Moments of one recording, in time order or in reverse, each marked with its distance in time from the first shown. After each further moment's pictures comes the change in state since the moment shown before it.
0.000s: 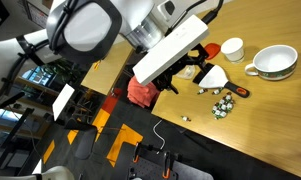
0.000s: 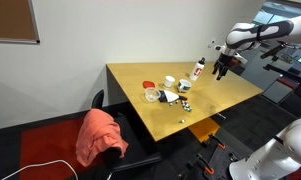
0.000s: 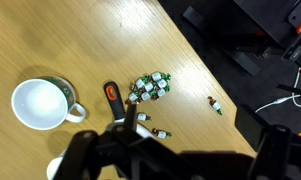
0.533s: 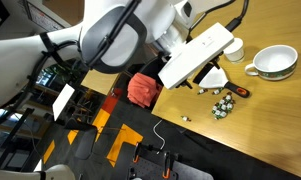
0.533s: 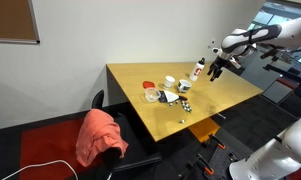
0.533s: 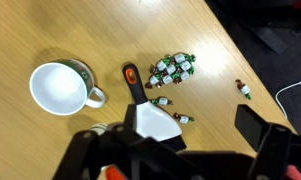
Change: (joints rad) arm -0.068 0.094 0.031 -0.004 0.155 0.186 -0.091
